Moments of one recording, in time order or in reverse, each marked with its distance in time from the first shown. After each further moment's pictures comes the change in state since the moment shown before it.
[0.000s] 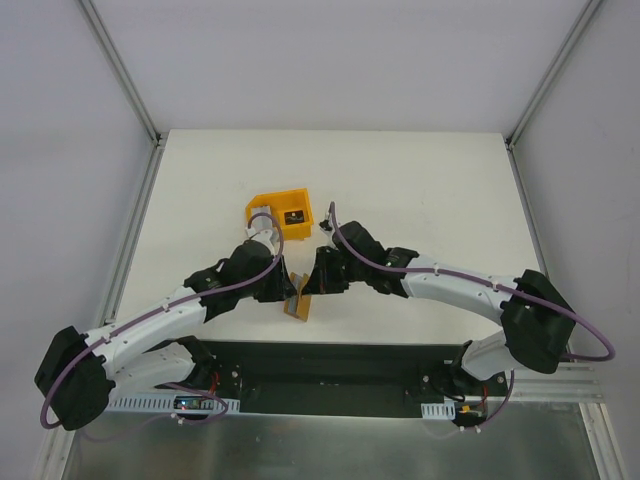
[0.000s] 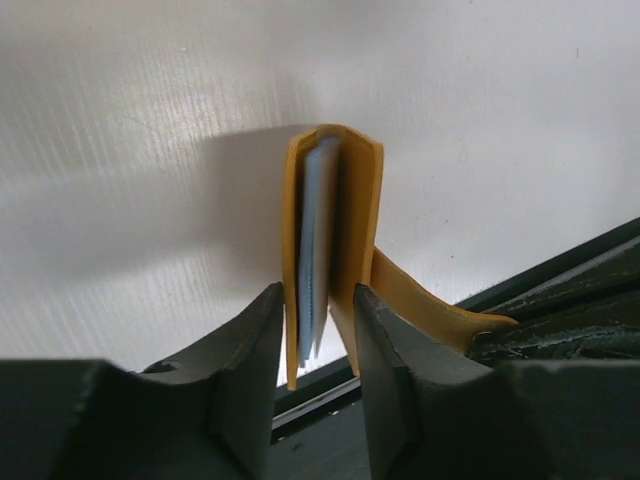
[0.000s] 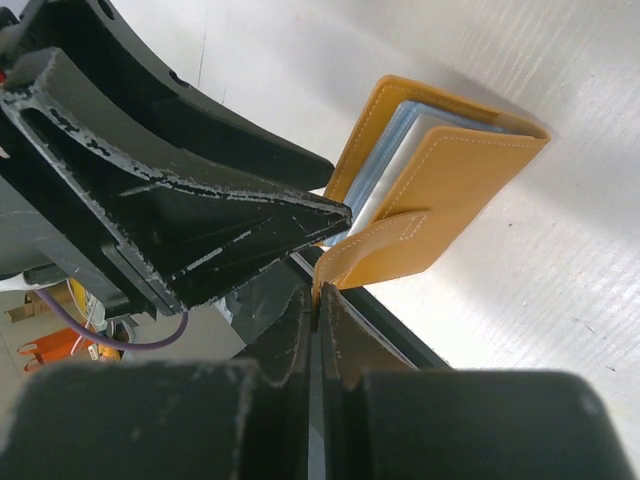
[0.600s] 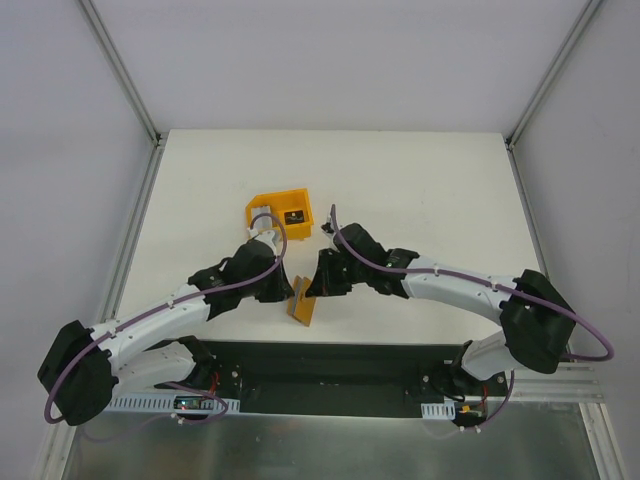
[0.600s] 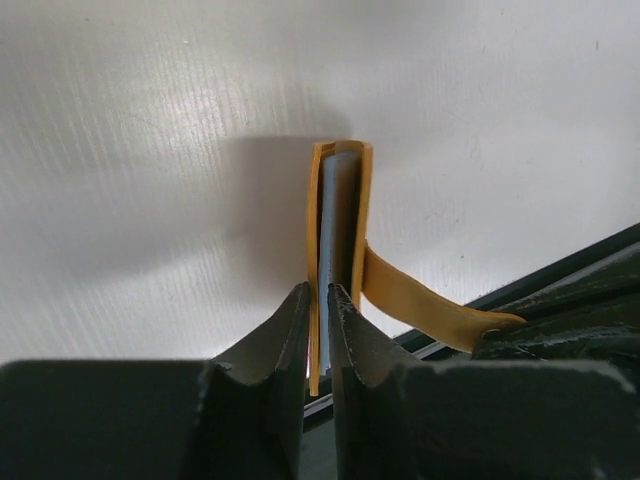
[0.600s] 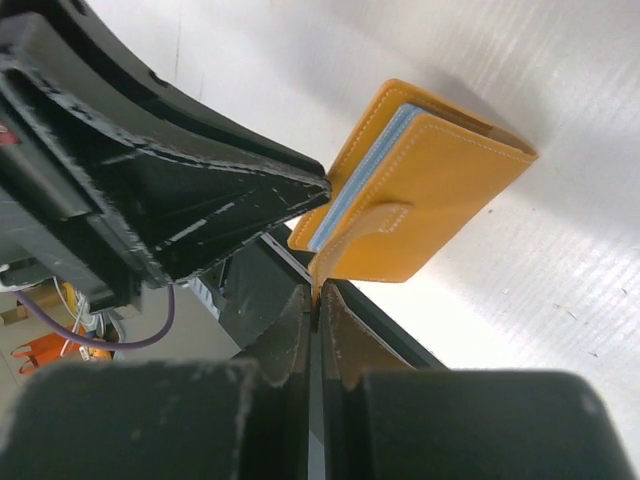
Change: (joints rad) left arm 0.000 0.039 0.003 0.005 0.003 0.007; right arm -0.005 0.000 -0.009 -0.020 0.004 -0.007
